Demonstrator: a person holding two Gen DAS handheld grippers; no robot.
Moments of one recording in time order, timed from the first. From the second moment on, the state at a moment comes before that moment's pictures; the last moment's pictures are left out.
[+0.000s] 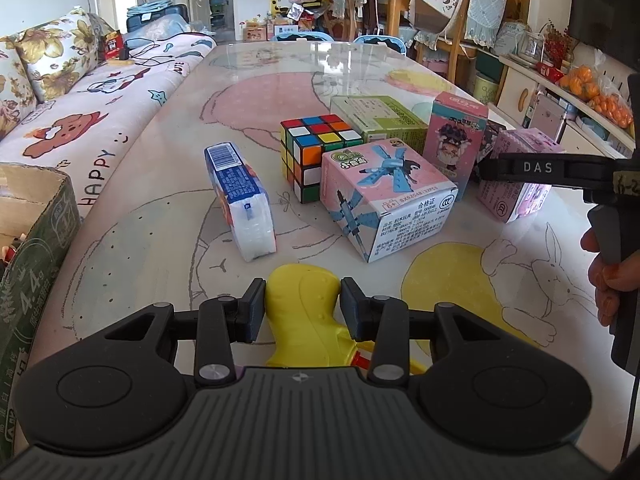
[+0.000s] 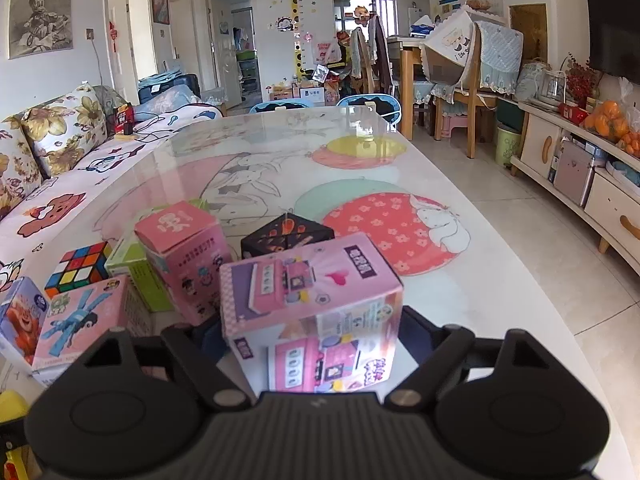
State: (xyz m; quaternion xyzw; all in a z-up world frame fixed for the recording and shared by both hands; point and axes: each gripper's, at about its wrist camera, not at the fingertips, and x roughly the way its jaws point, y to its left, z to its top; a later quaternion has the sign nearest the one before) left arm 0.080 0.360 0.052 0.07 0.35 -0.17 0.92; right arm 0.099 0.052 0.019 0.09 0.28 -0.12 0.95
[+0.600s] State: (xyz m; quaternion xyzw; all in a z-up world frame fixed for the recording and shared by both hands) left arm 0.077 0.364 0.058 0.03 0.34 -0.17 0.93; right arm 0.084 0.077 0.024 0.07 0.29 -0.10 0.95
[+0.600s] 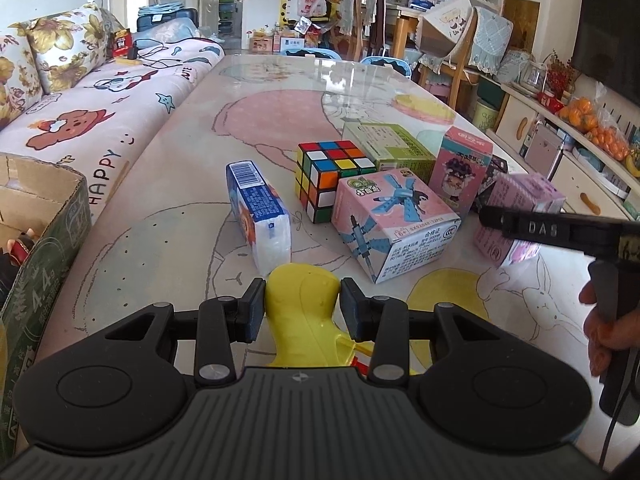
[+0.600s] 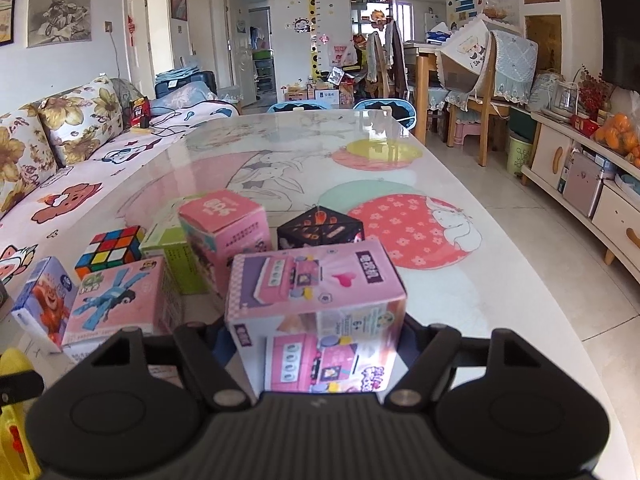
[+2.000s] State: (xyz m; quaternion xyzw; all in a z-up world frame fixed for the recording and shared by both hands) left arm 0.075 0.411 0.087 -0.09 0.28 -0.12 0.95; right arm 0.054 0.219 0.077 0.02 0.23 0.05 0.97
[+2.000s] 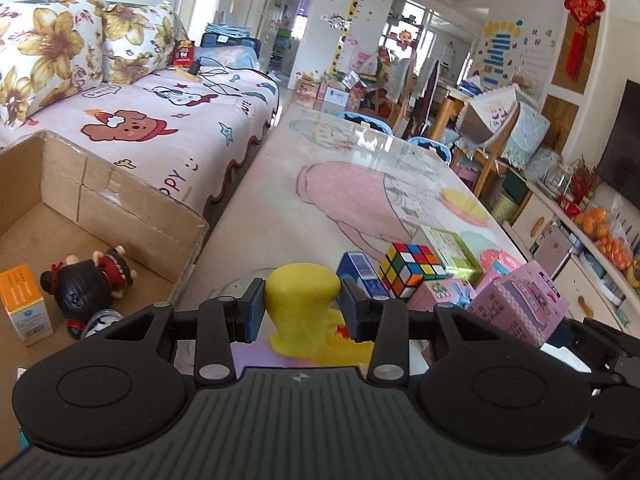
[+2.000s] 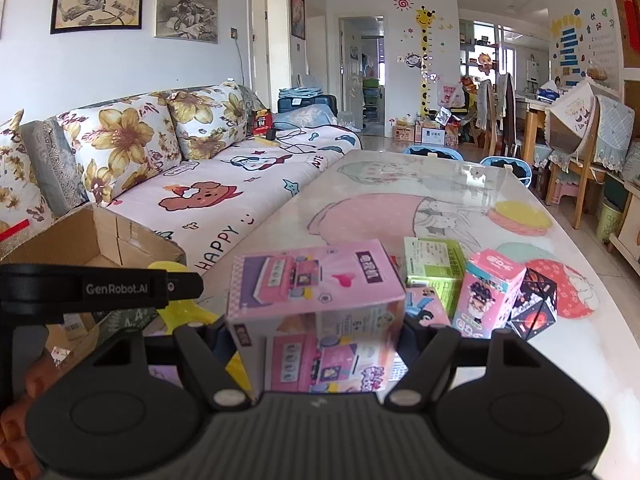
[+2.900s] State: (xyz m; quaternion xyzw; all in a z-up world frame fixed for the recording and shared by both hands) left arm 0.049 0.485 0.113 -0.21 0.20 -0.01 0.96; right arm 0.048 0.349 0.089 -0.02 0.21 0.21 0.95
